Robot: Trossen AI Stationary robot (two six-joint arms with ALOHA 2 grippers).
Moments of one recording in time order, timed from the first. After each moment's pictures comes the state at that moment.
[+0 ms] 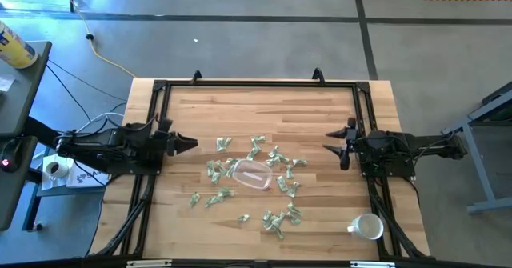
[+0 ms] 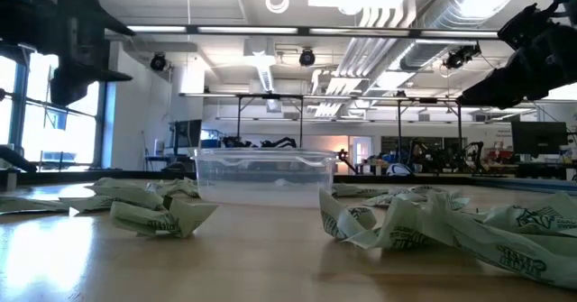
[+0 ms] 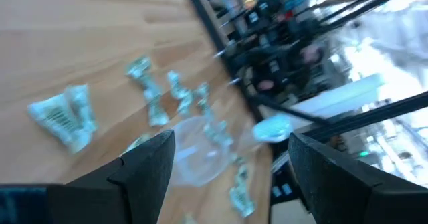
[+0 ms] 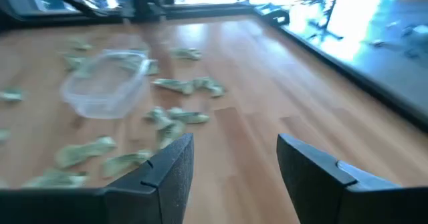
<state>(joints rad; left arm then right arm) -0.05 0.07 0.23 -0.36 -0.18 -1.05 0.07 0.07 0.12 -0.37 0.36 0.10</state>
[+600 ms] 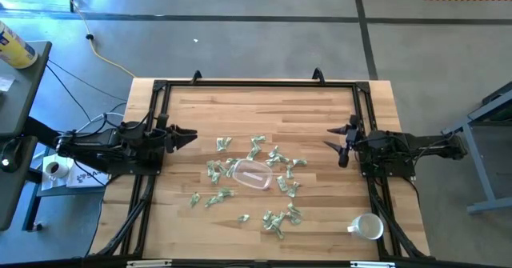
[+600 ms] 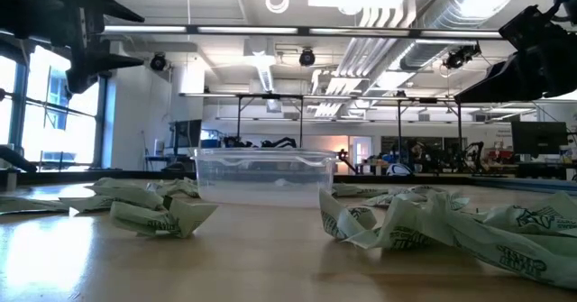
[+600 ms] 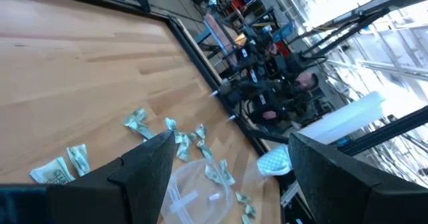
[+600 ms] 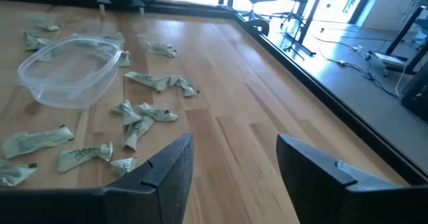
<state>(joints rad) -0.05 0.07 0.23 -0.26 -0.29 -0.92 0.07 0.07 0.12 -0.37 0.42 -0.03</state>
